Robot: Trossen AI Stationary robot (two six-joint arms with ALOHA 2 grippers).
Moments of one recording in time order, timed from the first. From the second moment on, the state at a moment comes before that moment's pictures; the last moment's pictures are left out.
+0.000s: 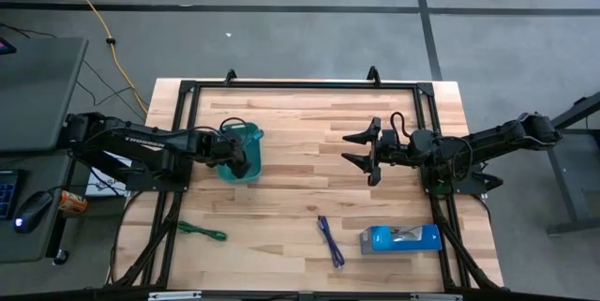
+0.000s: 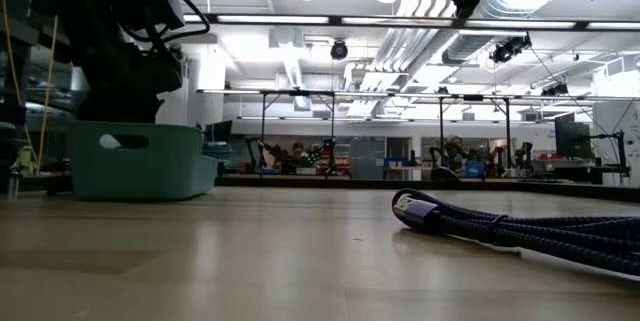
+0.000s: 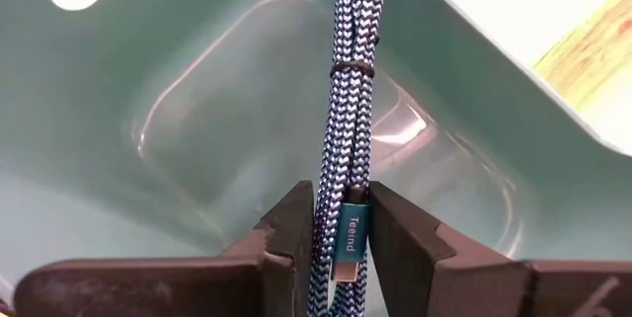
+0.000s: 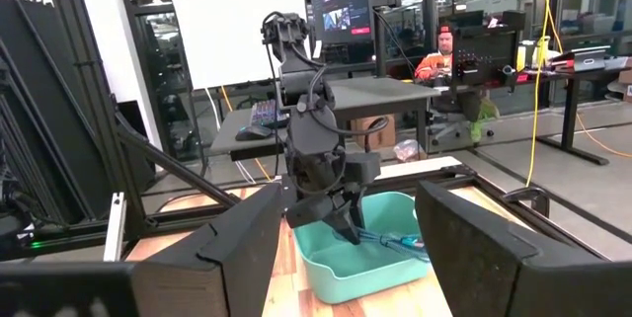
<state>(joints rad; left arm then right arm) 0.16 1.13 0.53 -0.60 -0.30 -0.80 0.14 0.98 0.47 0.61 0.23 0.08</state>
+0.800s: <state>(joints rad) 0.16 1.13 0.53 -0.63 -0.25 -0.84 0.14 0.98 0.47 0.61 0.26 0.08</state>
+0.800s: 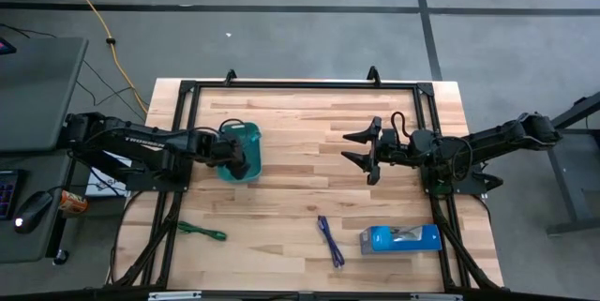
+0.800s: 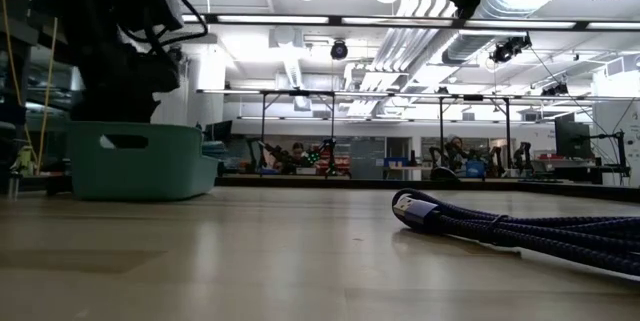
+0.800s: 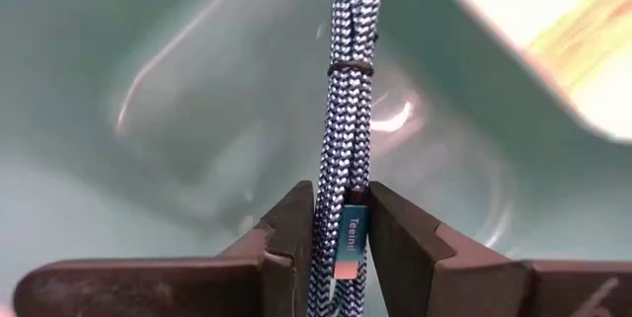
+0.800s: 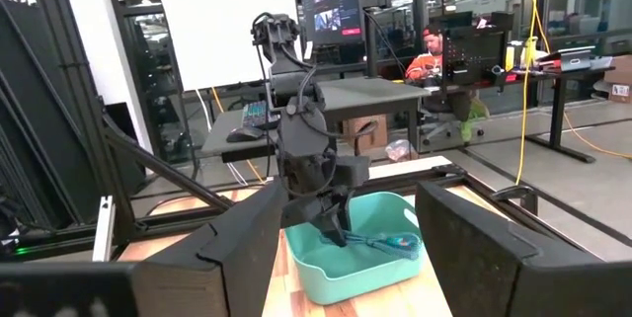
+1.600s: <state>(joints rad) 0.16 1.13 0.53 -0.70 -0.28 -0.85 0.14 0.98 0.47 0.61 0.26 0.08</state>
